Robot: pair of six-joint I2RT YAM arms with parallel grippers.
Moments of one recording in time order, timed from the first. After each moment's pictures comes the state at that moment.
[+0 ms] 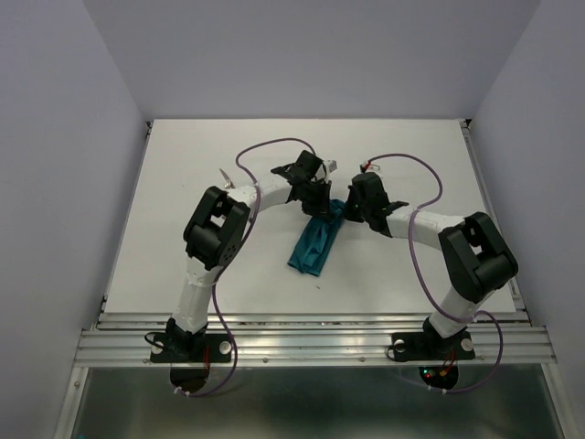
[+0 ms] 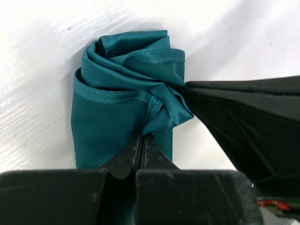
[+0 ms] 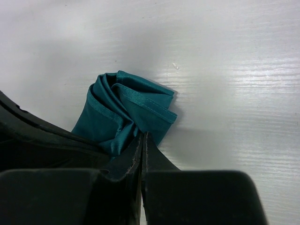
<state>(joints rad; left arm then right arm) -0.65 2.15 1.60 -0.41 0.40 -0.42 0.49 1.69 0.92 0.05 0.18 0.58</state>
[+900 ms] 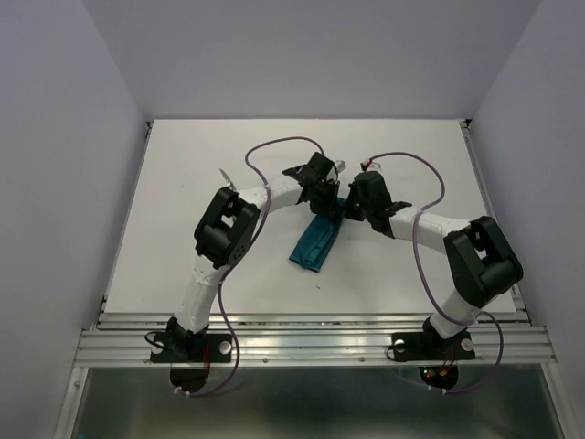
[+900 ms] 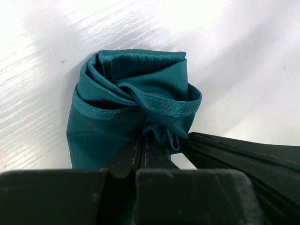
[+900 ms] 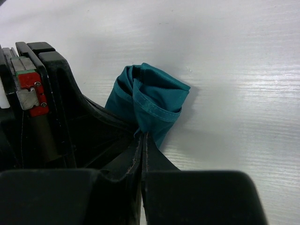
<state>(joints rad) -0.70 2.24 1.73 -0.46 0.27 -0.43 0.49 1.65 0.91 0.06 0.14 0.58</state>
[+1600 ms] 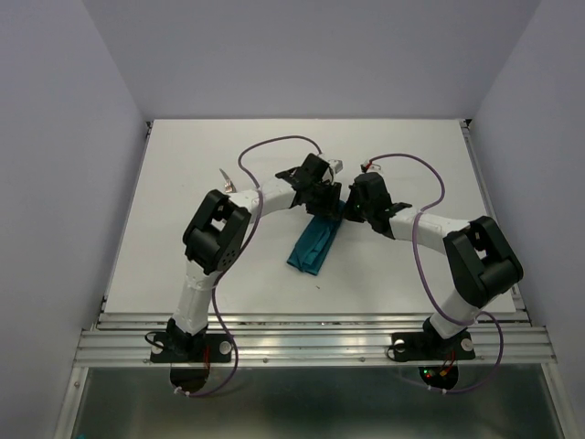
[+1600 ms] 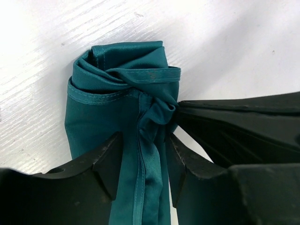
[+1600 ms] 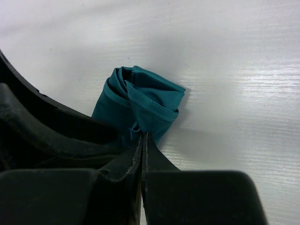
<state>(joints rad) -0.70 2.14 1.58 -0.35 0.28 -0.40 0.49 1.65 0.90 0.06 0.14 0.58</state>
